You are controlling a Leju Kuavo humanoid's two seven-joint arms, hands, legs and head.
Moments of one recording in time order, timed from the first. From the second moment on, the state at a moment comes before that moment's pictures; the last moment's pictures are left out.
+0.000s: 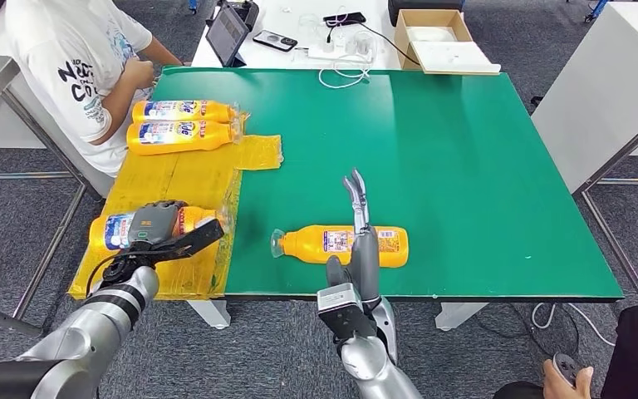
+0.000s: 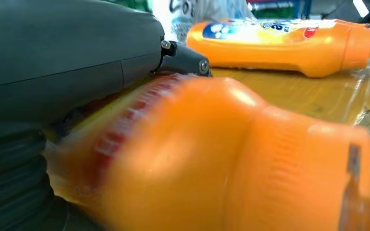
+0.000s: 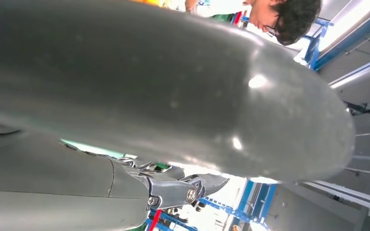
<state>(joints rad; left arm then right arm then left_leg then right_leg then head) -0.69 0.02 0.00 -0.37 -1.25 0.37 -0.23 -0.14 0.25 0.45 -1.37 0.27 -0.51 -0.67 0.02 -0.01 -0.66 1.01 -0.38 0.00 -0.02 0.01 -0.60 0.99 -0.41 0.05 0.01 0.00</state>
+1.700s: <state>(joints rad) -0.35 -0.18 0.13 -1.08 -0.38 0.64 -0.70 -0.22 0.06 0.38 -1.23 0.69 -0.30 -0.25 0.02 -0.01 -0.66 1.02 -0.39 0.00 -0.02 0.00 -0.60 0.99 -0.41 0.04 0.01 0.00</state>
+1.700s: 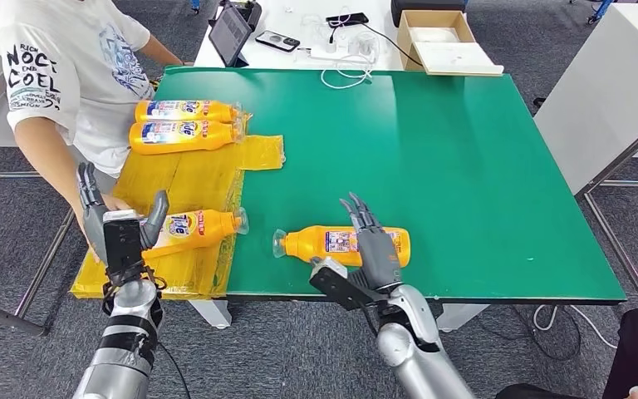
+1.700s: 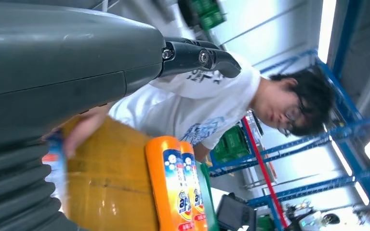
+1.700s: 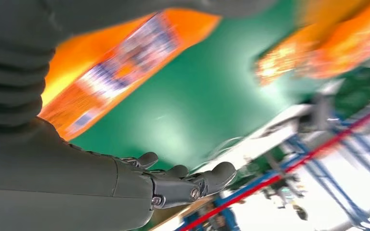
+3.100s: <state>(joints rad) -0.34 -0.23 -0.03 -0.99 -0.33 0.46 -0.70 -0.54 -0.12 0.41 -0.78 0.61 0.05 -0.26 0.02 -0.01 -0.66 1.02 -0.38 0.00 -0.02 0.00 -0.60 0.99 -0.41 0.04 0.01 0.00</state>
